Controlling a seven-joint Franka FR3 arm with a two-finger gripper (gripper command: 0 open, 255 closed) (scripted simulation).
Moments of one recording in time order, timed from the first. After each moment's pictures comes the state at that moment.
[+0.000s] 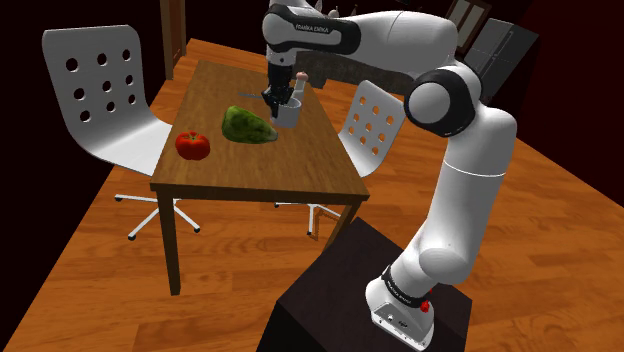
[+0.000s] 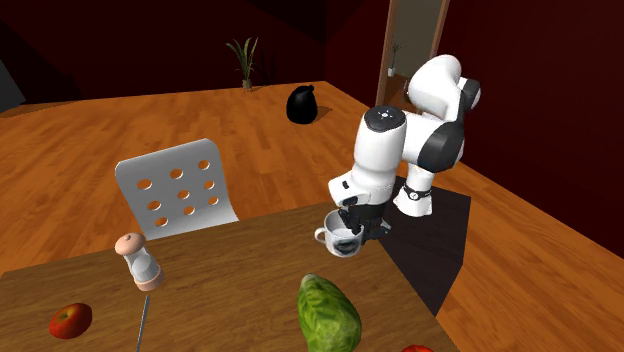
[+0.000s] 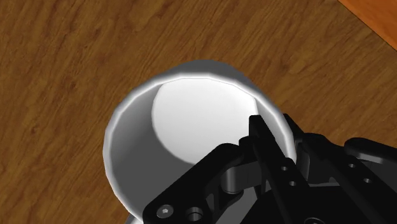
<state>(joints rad) 0.06 0.33 -0.14 -1.45 -0.02 1.68 -0.08</state>
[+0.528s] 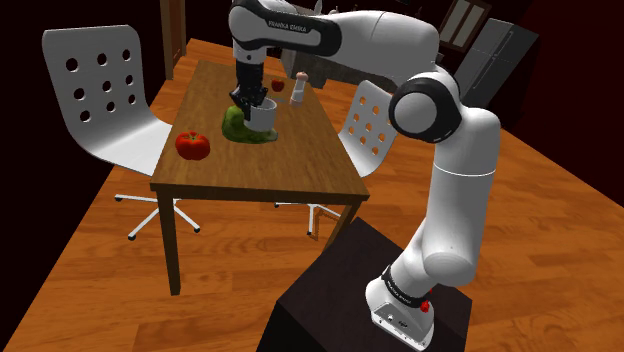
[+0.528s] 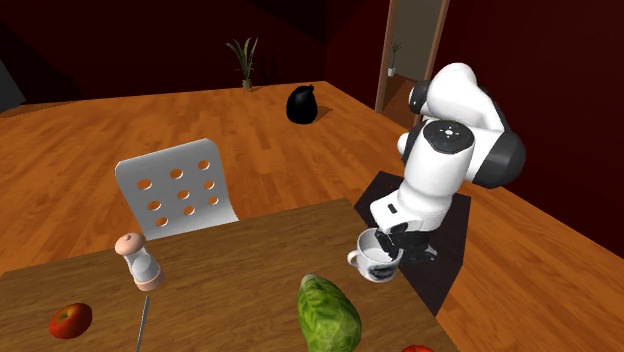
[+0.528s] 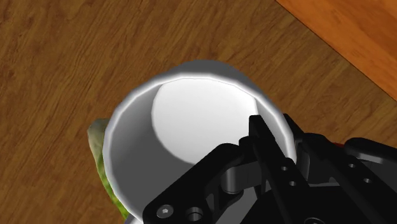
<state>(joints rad) 0.16 0.43 -0.09 -1.31 -0.01 1.63 0.07</state>
